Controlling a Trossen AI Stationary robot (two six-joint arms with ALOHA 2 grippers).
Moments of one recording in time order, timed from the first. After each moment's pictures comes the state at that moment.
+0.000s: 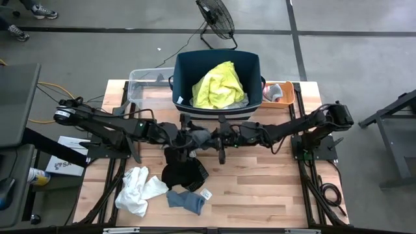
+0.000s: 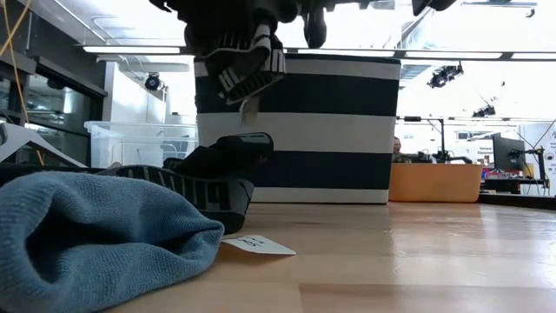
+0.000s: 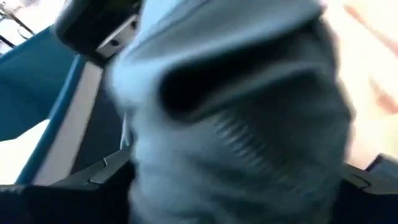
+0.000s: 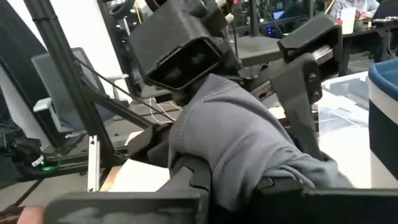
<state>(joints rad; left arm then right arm) -0.18 1.28 0.97 -0.13 -0.33 0.32 0.15 1.58 0.97 0.59 0.12 0.21</state>
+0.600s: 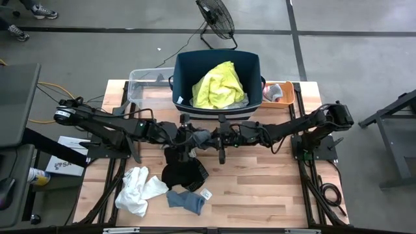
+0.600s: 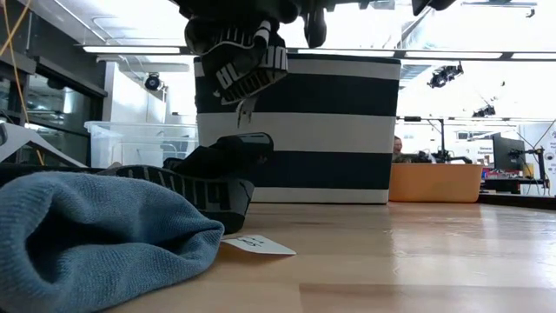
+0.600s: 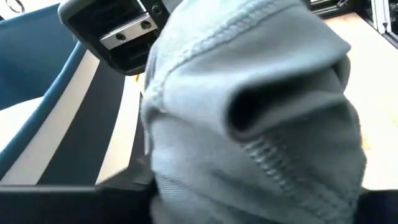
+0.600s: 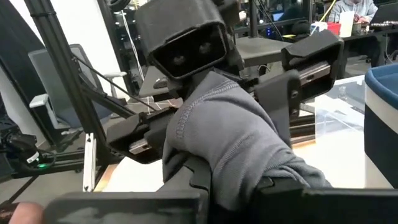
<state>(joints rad) -0.18 1.28 0.97 -0.10 -0.31 0.15 0.14 1.58 0.97 0.58 0.13 0.19</state>
